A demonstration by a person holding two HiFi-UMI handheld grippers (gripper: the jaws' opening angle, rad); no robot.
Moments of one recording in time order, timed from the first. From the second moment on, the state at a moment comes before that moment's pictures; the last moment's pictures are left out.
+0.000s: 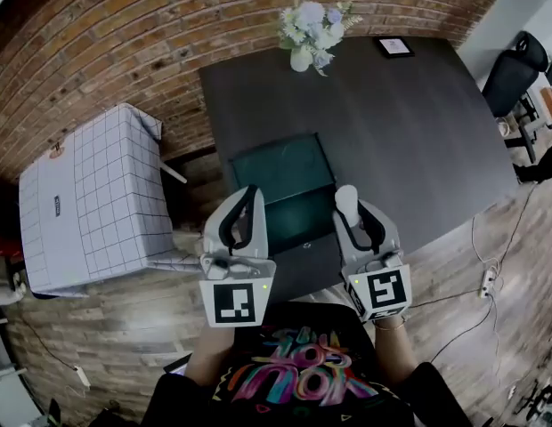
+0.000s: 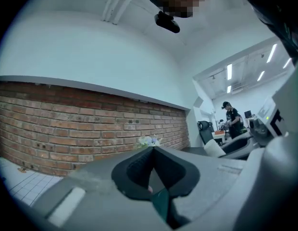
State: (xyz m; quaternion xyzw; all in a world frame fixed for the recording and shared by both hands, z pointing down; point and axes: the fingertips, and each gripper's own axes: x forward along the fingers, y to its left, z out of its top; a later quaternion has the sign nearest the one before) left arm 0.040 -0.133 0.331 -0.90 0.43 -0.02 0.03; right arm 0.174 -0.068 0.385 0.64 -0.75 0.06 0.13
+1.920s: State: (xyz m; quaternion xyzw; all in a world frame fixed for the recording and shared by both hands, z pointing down) left arm 0.003 -0.148 0.332 -0.85 0.52 -0.04 0.05; right arm 0.149 -0.123 0.423 0.50 -0.84 0.04 0.21
